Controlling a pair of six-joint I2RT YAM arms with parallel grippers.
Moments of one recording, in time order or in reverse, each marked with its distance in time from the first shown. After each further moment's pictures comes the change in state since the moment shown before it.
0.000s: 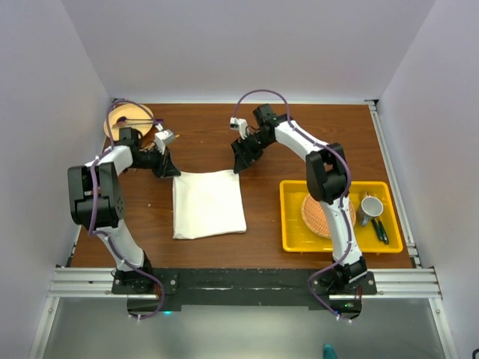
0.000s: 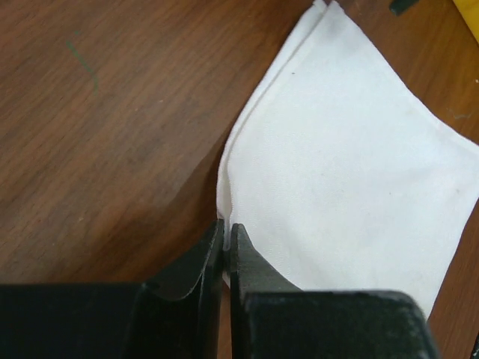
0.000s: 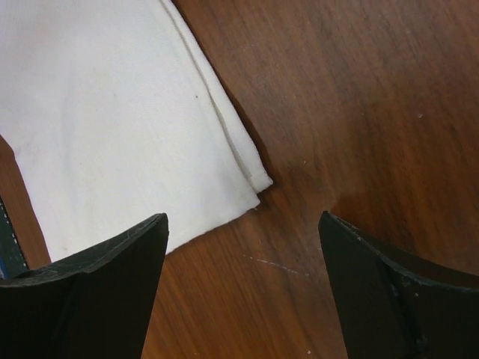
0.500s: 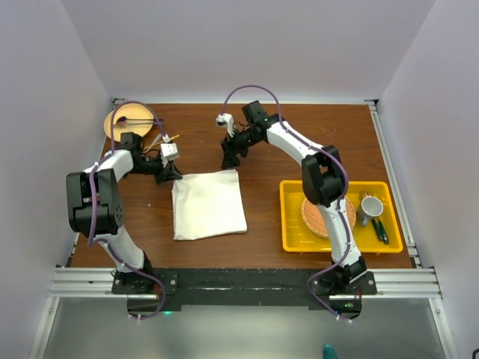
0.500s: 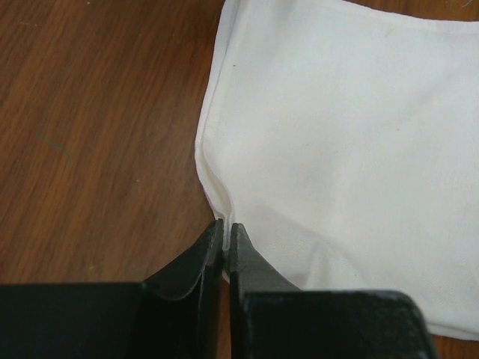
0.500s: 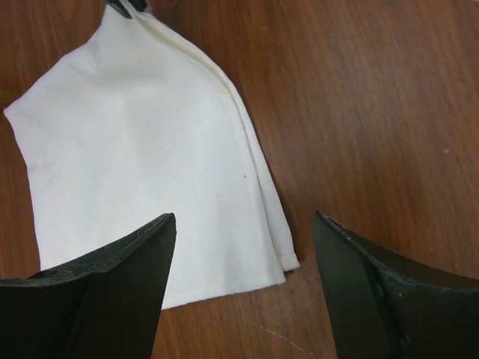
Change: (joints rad) left arm -0.015 -0.090 -0.078 -0.094 0.079 0.550; right arm 0.062 -0.001 0.059 0.108 -0.091 -0.089
